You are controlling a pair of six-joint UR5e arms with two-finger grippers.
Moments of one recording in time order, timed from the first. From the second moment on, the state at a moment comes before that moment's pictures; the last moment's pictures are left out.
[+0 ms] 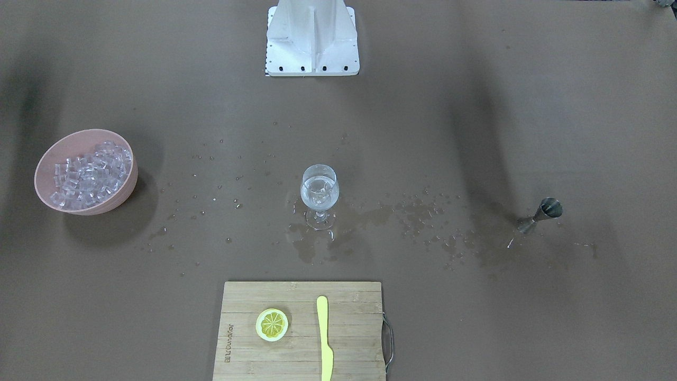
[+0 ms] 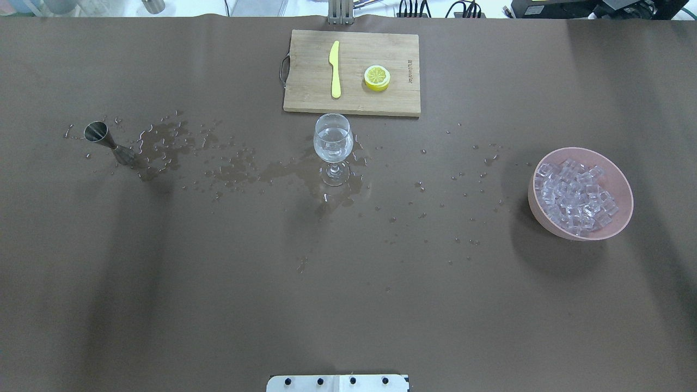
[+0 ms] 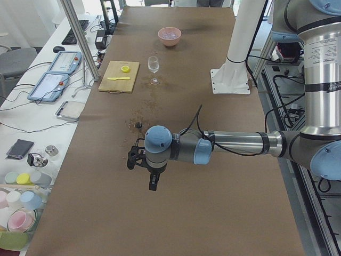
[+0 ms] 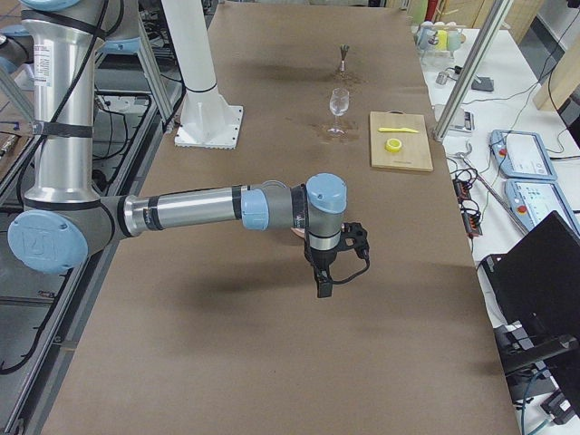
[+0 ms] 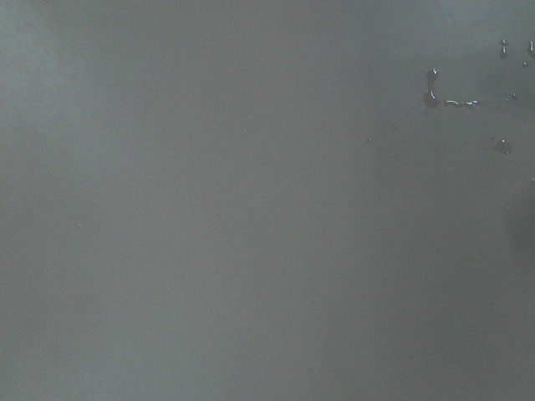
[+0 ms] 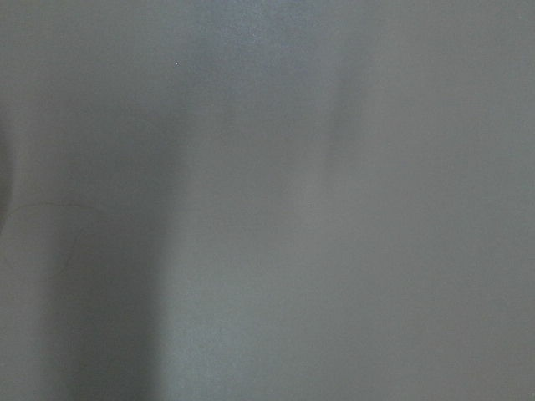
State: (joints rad) left arm -1.60 -1.43 -1.72 -1.69 -2.39 0.02; right arm 1.49 -1.66 1.82 -1.64 2.20 -0.09
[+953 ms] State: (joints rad) left arm -1.60 -1.43 -1.71 -1.69 -2.39 0.02; right arm 1.49 -1.67 1.85 -1.64 2.20 -0.09
